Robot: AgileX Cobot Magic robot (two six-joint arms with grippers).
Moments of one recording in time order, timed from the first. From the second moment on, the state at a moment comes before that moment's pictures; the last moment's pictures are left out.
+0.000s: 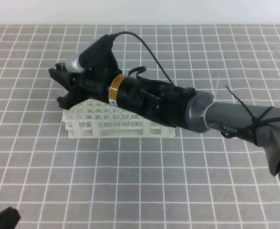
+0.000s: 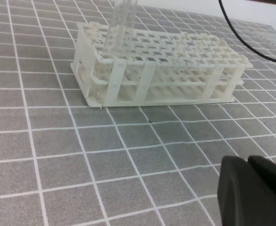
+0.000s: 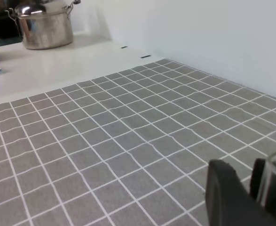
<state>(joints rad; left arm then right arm) -0.54 0.00 0.00 0.06 0.29 -0.31 0.76 2.18 -1.65 -0.71 -0.50 0.70</state>
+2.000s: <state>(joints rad) -0.54 0.00 0.00 0.06 0.29 -0.31 0.72 1.74 -1.53 -1.65 -0.48 1.55</state>
